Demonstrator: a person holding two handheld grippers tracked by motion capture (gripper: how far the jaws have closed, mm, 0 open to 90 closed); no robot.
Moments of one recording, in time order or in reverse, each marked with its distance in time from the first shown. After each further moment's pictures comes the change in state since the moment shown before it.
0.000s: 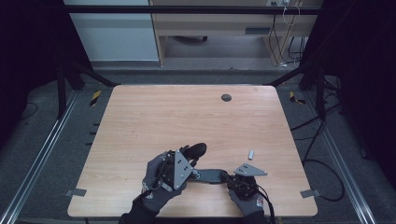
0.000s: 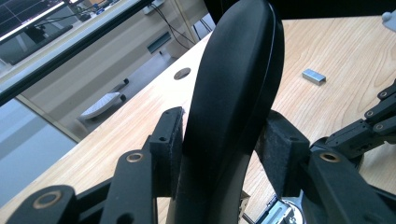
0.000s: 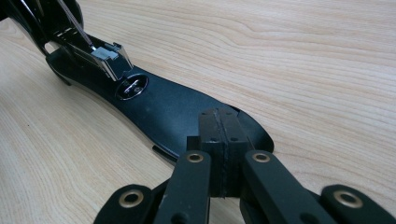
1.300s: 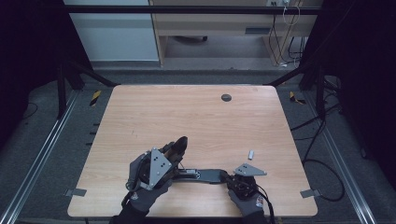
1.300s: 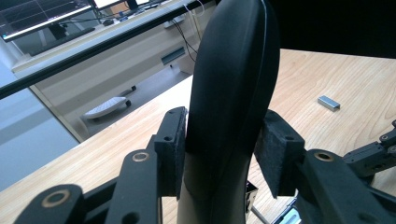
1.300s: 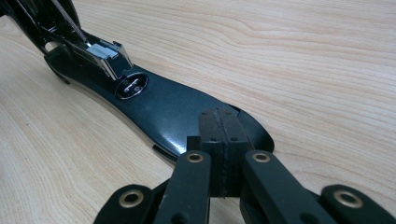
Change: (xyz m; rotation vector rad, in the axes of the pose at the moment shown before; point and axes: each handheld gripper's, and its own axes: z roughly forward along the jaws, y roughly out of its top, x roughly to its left) left arm 0.030 -0.016 -0.026 -0.088 0.043 -0.134; right arm 0.002 0.001 0.000 0.007 -0.009 0.001
